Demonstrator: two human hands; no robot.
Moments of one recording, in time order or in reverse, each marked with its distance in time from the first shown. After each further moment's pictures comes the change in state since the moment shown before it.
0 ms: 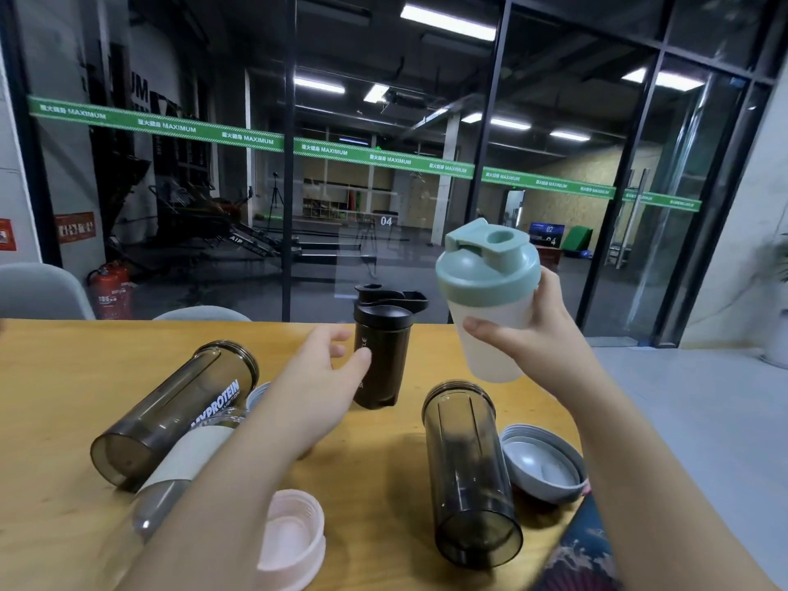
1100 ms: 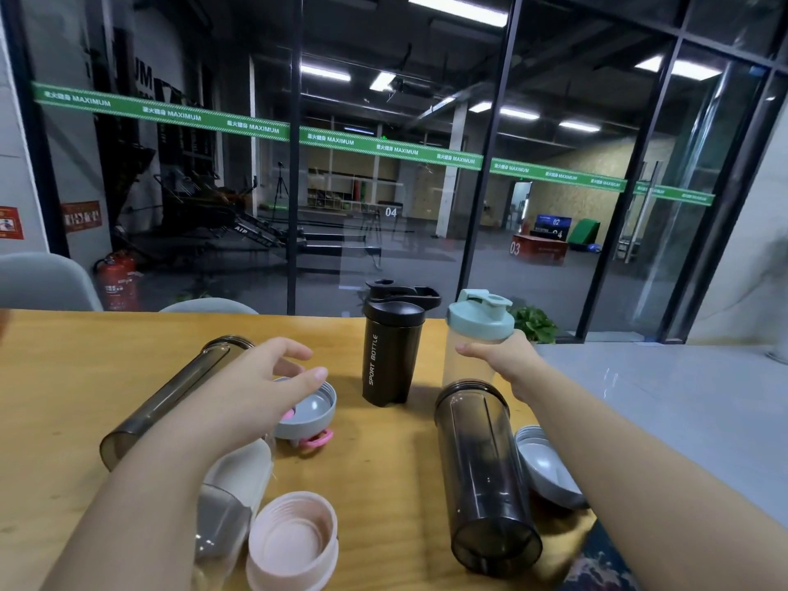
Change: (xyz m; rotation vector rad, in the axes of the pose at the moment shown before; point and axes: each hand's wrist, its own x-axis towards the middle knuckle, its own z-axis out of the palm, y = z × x) left_hand 0.005 -0.032 -0.055 0.173 -0.119 -0.063; right_hand 0.070 0.107 0.050 0.128 -0.026 0.479
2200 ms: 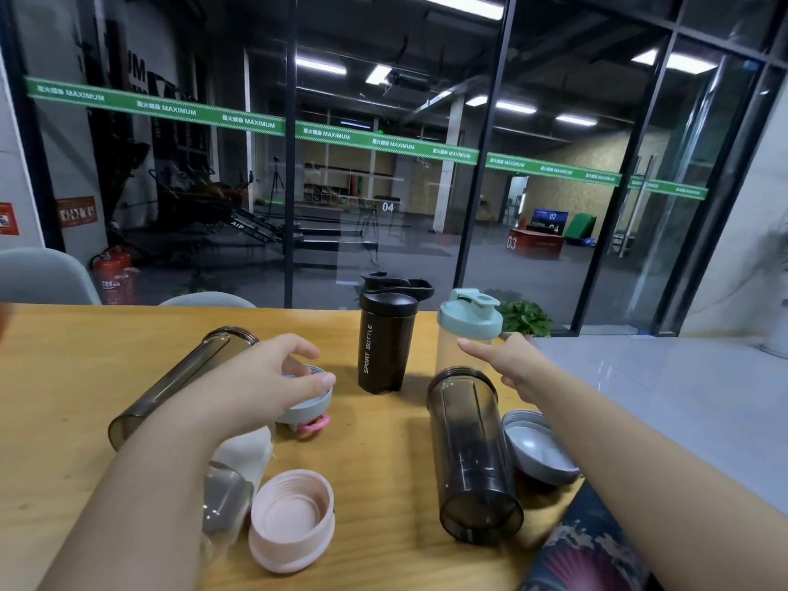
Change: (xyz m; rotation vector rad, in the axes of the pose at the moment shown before) left_hand -0.008 0.009 0.000 0.081 -0.131 0.009; right_hand -0.039 -0.009 -0.015 -0.073 -0.049 0.091
